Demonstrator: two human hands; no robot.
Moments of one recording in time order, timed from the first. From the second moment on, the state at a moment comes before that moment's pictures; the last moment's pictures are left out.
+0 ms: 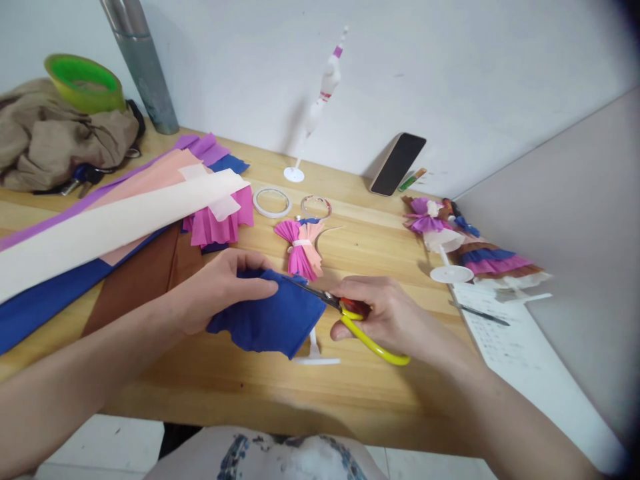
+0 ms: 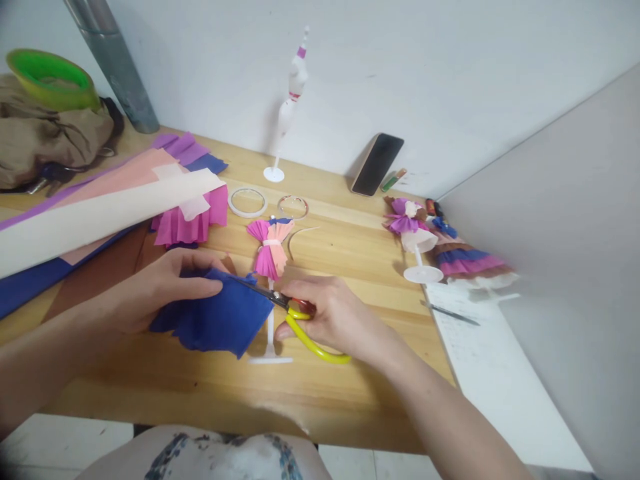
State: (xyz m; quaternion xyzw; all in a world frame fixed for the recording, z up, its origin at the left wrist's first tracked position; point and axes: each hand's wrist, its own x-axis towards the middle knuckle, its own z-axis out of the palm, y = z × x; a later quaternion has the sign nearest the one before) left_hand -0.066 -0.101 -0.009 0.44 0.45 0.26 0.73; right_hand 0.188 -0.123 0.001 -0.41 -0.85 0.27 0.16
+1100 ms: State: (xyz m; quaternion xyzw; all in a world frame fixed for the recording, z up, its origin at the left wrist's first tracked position) left_hand -0.065 -0.102 -0.013 0.47 0.48 0.27 0.69; right_hand 0.175 -0.125 0.000 -0.41 -0.85 0.31 0.15
